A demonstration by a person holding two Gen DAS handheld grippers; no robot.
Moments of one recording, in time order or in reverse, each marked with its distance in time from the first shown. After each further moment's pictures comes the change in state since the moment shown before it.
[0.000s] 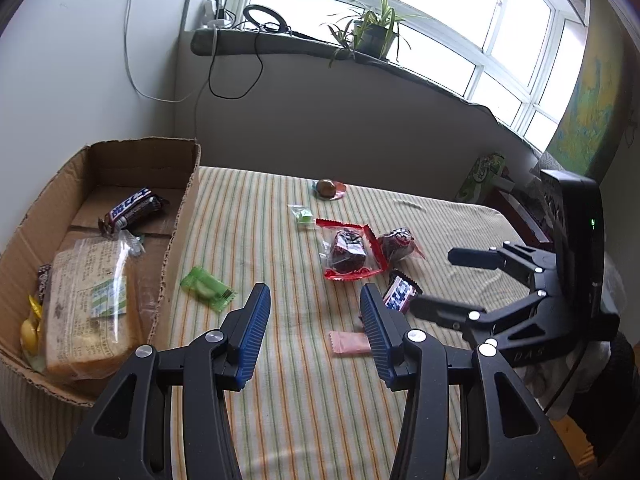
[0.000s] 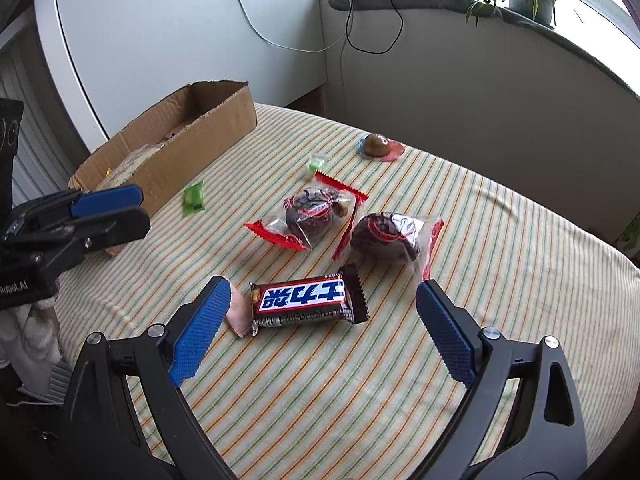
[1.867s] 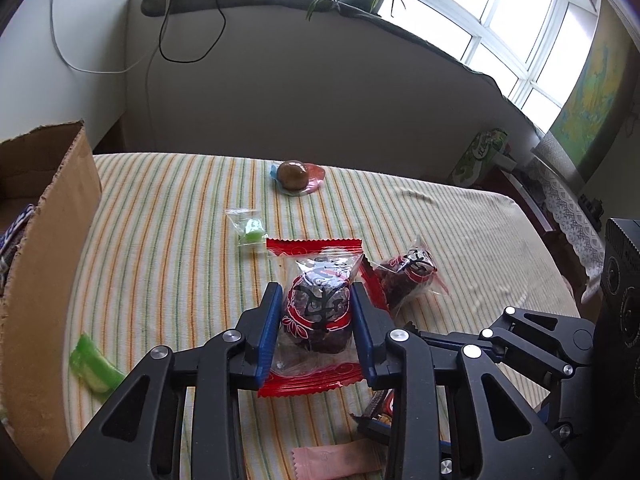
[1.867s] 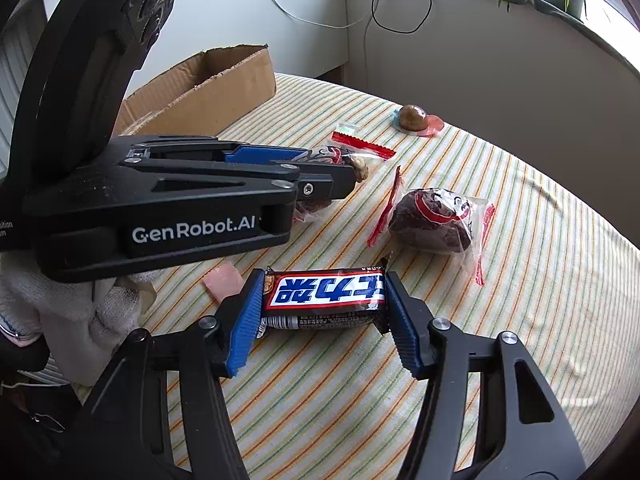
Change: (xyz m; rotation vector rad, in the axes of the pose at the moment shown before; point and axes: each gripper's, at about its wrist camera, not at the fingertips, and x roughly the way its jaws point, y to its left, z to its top) left arm 0.099 -0.013 0.029 0.010 0.112 -0.066; right arm 0.032 0.011 -0.004 -0.041 0.040 0.042
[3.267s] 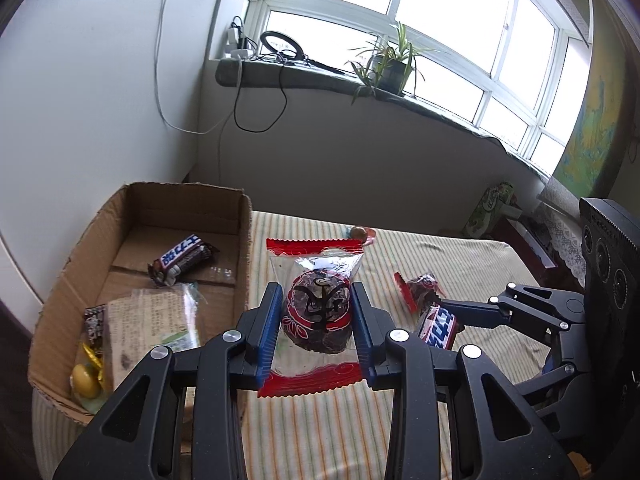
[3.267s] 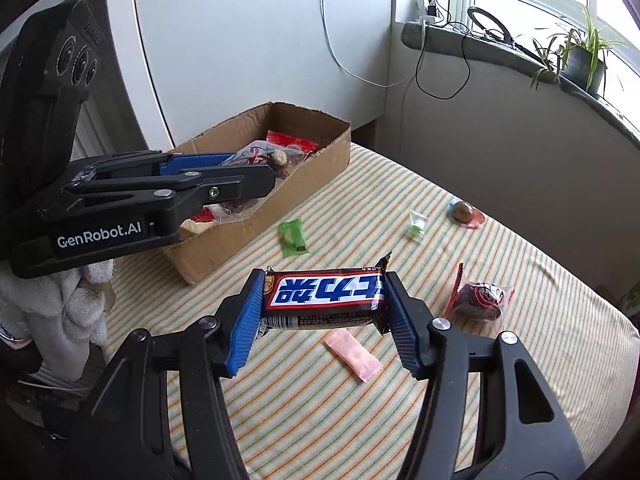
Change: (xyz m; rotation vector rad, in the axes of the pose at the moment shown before) left arm -0.134 0.047 -0.018 -0.035 -0.204 0.098; right arm -0.045 0.094 0.050 -0.110 -0.109 0.001
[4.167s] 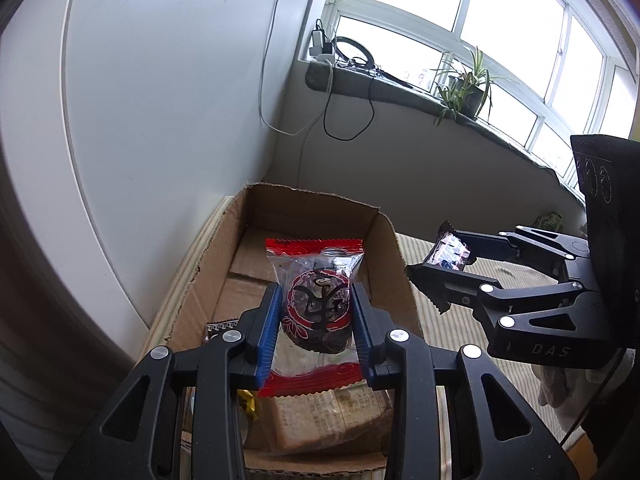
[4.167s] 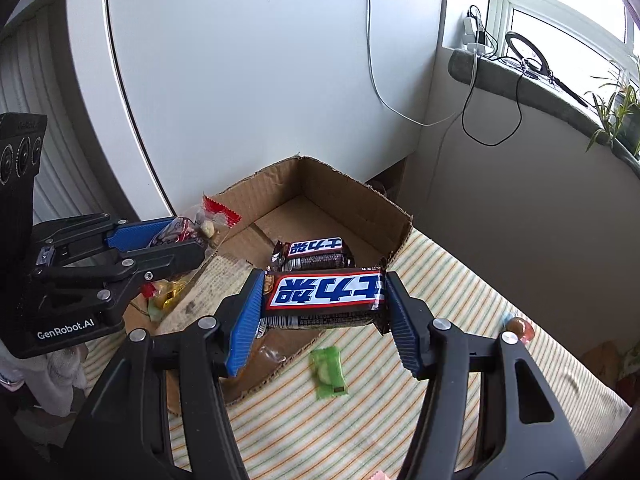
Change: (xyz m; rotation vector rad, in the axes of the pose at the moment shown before) left arm -0.019 0.104 0.011 -0.102 -0.010 0.140; right arm 0.085 0.039 0.106 -0.075 -0.010 0.022
